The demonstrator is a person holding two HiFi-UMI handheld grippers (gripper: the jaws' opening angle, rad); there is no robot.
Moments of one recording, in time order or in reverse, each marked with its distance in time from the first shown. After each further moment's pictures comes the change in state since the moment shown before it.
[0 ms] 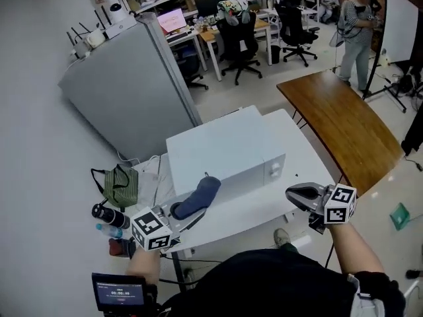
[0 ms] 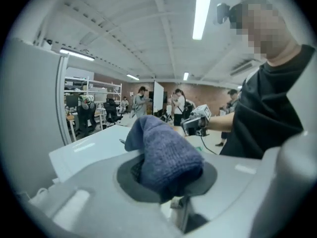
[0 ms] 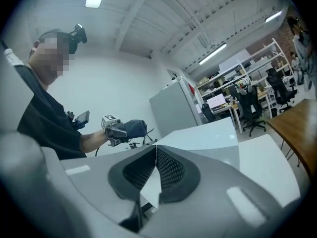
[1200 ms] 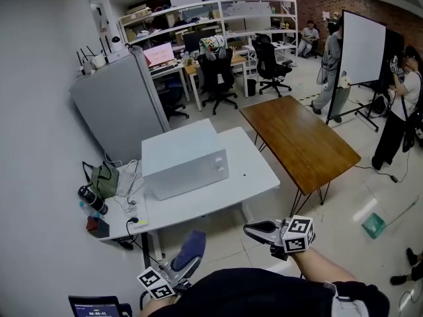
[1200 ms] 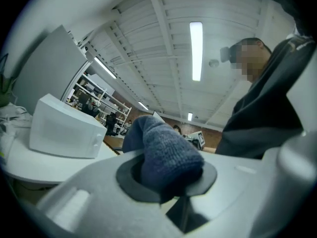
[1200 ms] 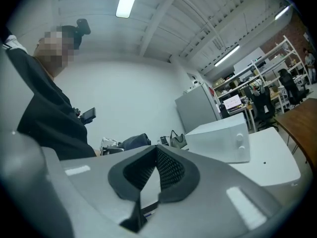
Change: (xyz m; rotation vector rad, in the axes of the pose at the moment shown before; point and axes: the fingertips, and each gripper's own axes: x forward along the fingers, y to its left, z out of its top) left arm 0.020 -0.336 -0.058 -0.278 -0.466 0.031; right arm -0.174 0.190 -0.073 -0.045 0.003 0.180
